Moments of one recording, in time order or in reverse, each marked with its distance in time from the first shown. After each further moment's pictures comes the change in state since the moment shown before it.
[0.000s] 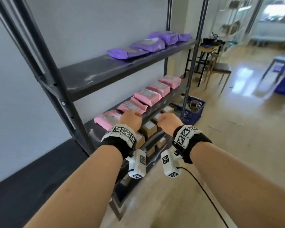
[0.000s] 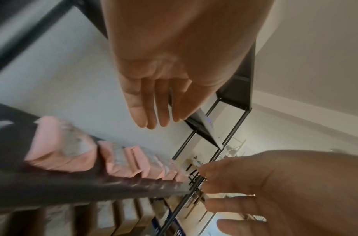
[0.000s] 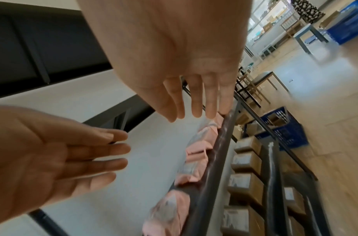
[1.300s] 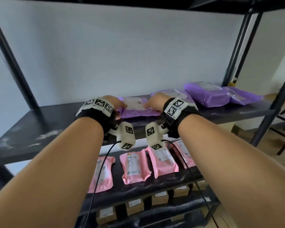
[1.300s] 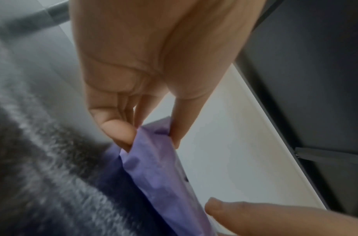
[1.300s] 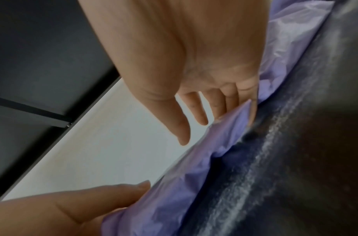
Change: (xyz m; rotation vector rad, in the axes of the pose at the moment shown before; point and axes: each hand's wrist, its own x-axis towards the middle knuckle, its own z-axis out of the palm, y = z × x) left_hand 0.307 0.110 -0.110 -0.443 0.461 -0.574; right_hand 0.369 -0.160 -0.180 -0.356 -0.241 -0.582
